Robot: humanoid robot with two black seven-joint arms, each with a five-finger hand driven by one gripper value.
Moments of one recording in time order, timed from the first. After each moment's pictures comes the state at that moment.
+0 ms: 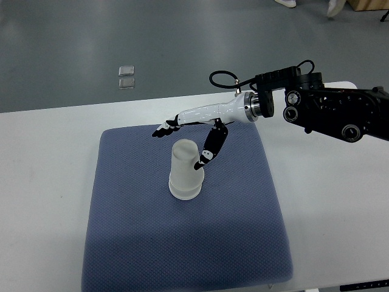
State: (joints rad) left arm 0.05 0.00 -0.20 -0.12 0.12 -0.18 0.14; right arm 1.24 -0.32 0.10 1.06 -1.14 0.44 0.34
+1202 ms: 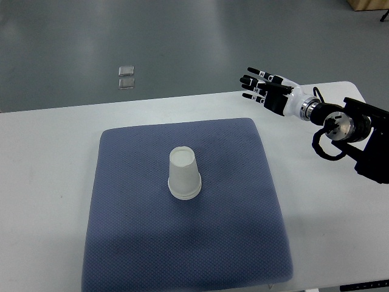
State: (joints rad) left arm 0.05 0.00 -0.20 -0.12 0.12 -0.18 0.14; right arm 0.95 -0.32 0.29 0.70 0.25 0.23 0.07
